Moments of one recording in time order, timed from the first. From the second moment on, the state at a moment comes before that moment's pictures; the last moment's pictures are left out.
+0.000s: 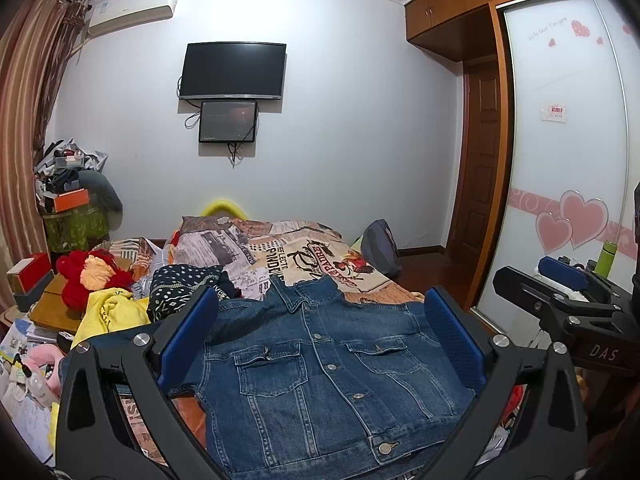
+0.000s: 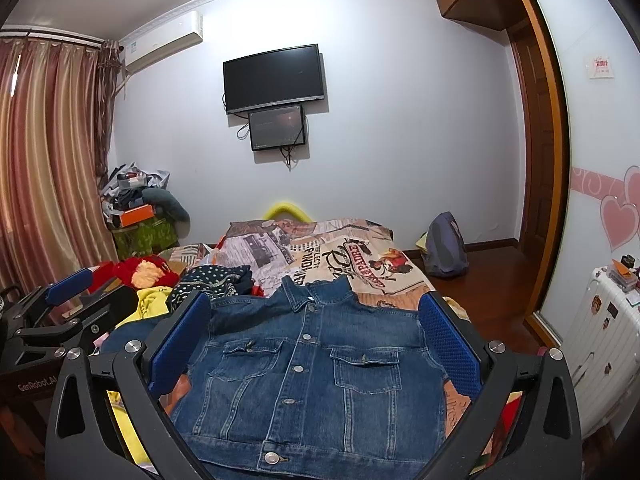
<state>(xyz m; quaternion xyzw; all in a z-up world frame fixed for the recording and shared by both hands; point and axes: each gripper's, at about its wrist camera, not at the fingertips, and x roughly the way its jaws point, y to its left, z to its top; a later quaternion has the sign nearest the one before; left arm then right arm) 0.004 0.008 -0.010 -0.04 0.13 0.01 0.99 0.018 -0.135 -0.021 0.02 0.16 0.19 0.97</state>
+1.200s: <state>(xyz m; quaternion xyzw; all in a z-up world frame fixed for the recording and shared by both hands) 0.008 0.011 -0.006 -0.04 0.14 0.01 0.99 0.019 -0.132 -0.019 0.02 0.16 0.19 0.97</state>
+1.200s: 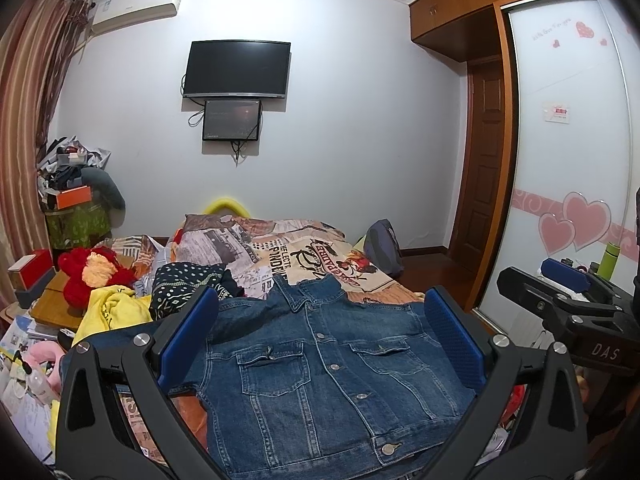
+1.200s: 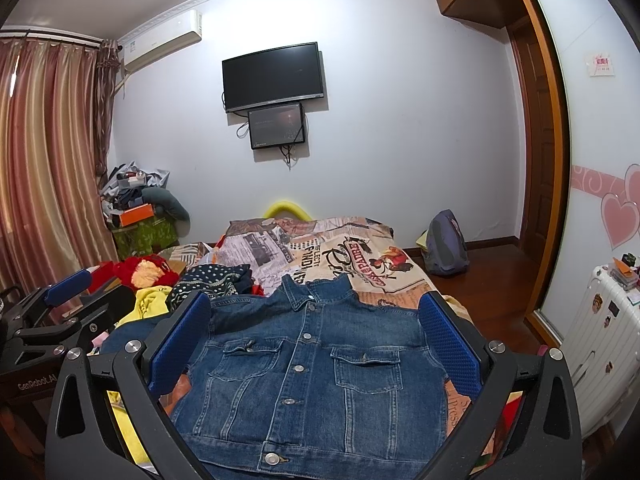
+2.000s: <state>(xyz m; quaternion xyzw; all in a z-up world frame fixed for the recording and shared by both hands) 0.045 0.055 -0.023 -0.07 0.17 0.05 0.98 0.056 -0.115 -0.032 0.01 0.20 0.18 0.96</state>
